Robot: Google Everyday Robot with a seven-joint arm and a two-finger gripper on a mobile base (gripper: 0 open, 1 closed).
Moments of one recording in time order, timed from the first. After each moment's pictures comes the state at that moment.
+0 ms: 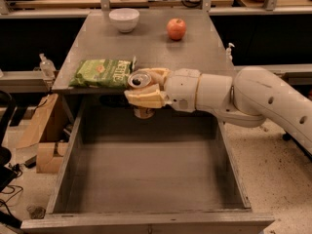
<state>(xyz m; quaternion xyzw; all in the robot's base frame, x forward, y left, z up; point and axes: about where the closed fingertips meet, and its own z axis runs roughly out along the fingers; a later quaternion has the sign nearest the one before) 0.546 0.031 0.903 -0.46 0.59 0.33 0.58</state>
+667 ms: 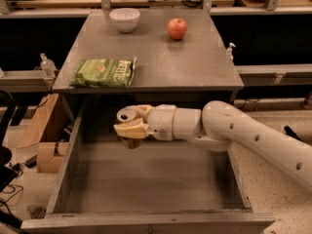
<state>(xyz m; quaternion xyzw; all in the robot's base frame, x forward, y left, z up) 0.547 0.073 0.781 -0.44 0.63 0.38 0.51</state>
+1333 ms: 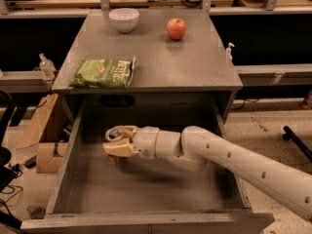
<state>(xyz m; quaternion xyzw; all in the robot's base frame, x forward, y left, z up) 0.545 0.120 0.695 -0.42 0.63 0.42 0.51</state>
